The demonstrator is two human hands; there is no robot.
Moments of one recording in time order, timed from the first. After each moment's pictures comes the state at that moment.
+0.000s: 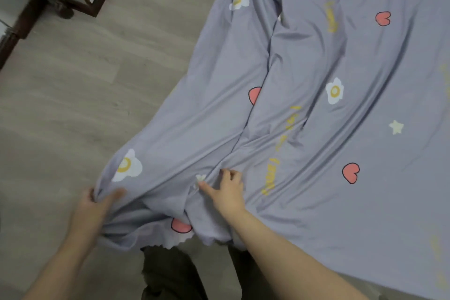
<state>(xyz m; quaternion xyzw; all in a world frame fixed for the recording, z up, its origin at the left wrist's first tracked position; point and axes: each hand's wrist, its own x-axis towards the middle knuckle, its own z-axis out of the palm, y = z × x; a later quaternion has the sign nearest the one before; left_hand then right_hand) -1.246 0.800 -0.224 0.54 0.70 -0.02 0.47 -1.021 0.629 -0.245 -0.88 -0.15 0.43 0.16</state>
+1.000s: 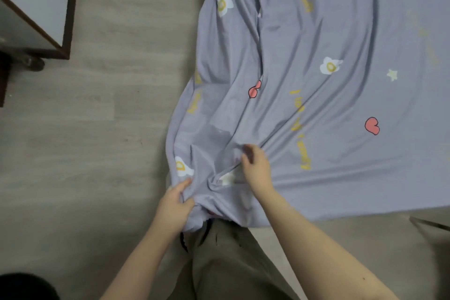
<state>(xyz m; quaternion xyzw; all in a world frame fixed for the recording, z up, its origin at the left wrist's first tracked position) -1.209 0.901 -0.222 0.68 0.40 -0.17 0.60 -1.053 0.741 -0.250 -0.92 0.00 0.22 0.33</state>
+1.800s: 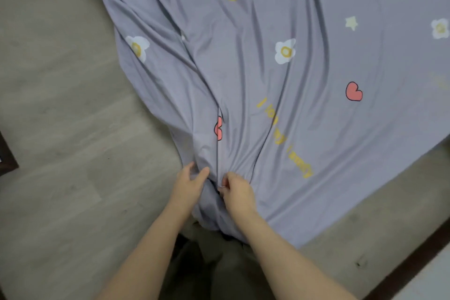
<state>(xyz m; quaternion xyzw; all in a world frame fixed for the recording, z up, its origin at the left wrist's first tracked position) -0.967 0.947 -0.256 0.72 0.31 -0.30 0.55 -0.992 0.808 -0.265 -0.91 0.13 0.30 0.25</state>
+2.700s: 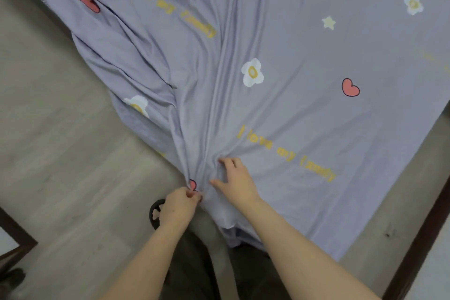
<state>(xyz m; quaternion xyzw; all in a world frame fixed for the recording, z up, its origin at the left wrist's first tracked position) -0.859 1.048 -0.279 0.82 0.18 -0.44 0.31 -0.869 0.883 -0.260 -0.89 0.19 0.25 0.32</state>
